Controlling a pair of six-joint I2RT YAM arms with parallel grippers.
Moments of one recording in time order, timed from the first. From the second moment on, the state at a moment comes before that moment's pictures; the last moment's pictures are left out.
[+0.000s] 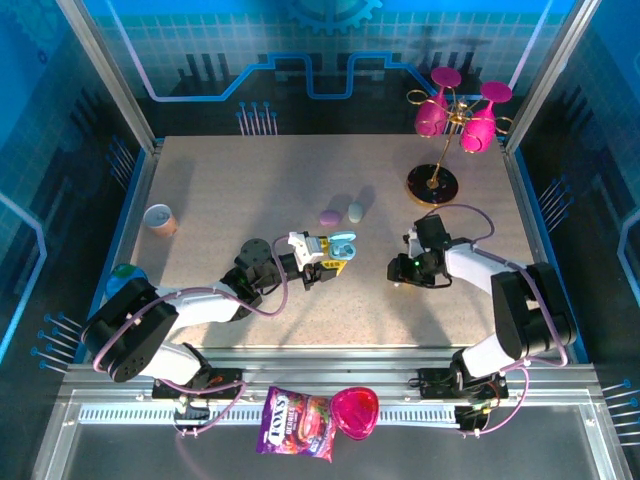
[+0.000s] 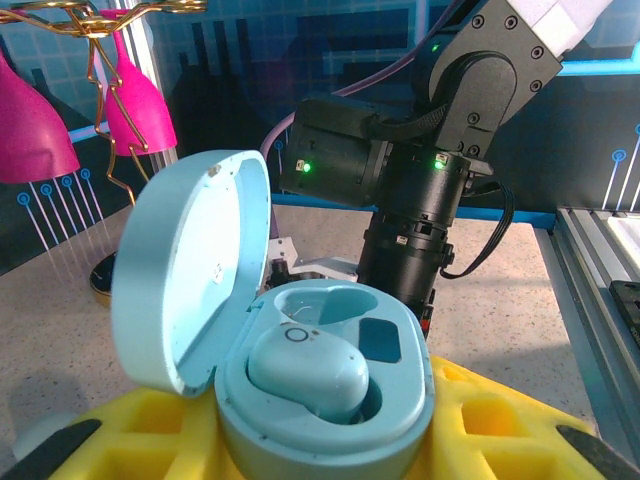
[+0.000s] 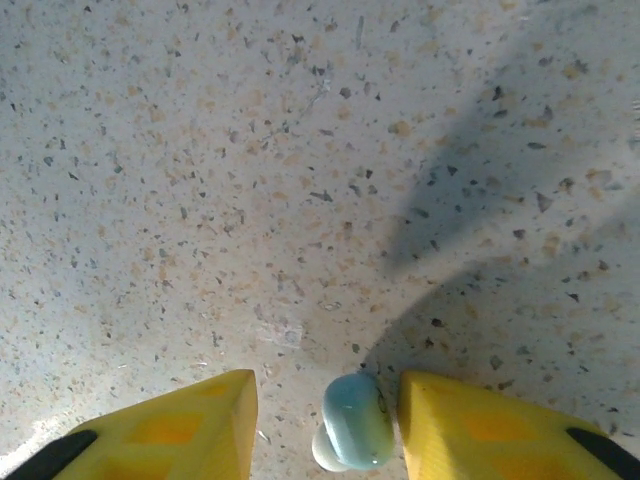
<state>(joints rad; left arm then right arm) -0.66 1.43 0.47 0.95 0.53 0.07 0.23 1.51 0.72 -0.46 -0.31 0.36</state>
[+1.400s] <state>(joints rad) -0.62 1.47 0.46 1.02 0.52 -0.01 0.40 1.32 0.82 -0.57 -0.15 0.25</state>
